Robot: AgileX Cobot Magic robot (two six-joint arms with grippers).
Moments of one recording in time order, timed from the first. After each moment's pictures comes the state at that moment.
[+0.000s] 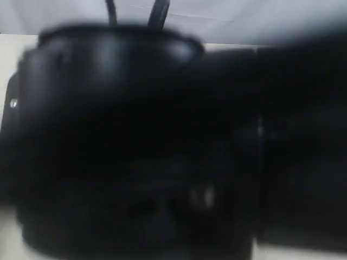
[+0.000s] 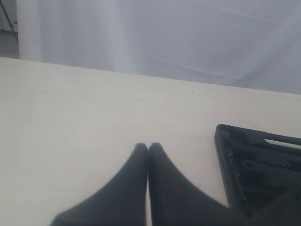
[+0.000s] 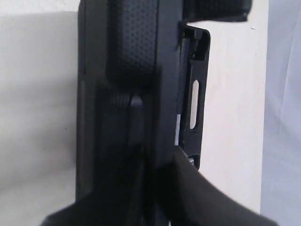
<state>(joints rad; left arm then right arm) -0.10 0.00 0.01 0.02 0.27 -0.18 1.26 1.61 -1.37 -0.71 1.21 0.09</state>
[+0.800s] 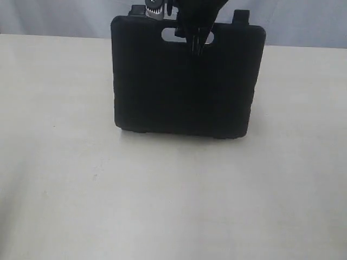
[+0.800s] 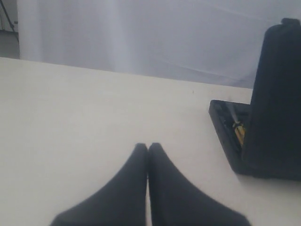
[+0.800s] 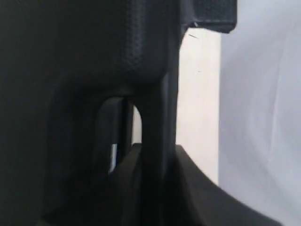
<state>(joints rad) -0.10 0.00 0.01 0.02 0.27 -0.18 0.42 1.98 -1.73 -0.05 0.77 -1.05</state>
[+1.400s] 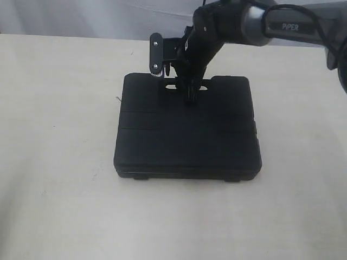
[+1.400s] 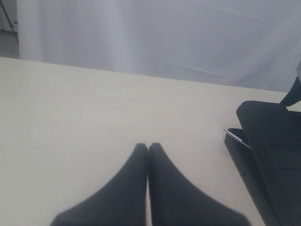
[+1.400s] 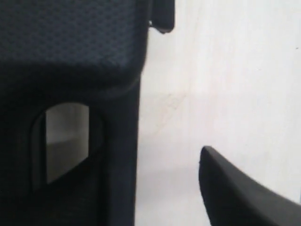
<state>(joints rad) -0.10 0.00 0.01 0.02 0.27 -0.18 0.40 2.21 -1.70 -0.07 0.61 -1.07</state>
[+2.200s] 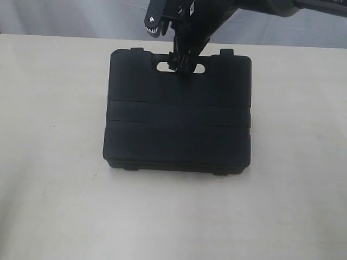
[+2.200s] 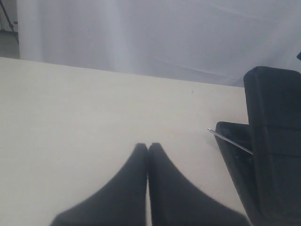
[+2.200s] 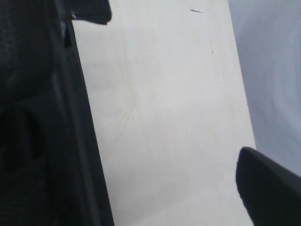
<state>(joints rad) -0.10 0.00 0.01 0.02 0.27 -0.18 0.40 2.07 -1.71 -0.08 0.63 -0.83</state>
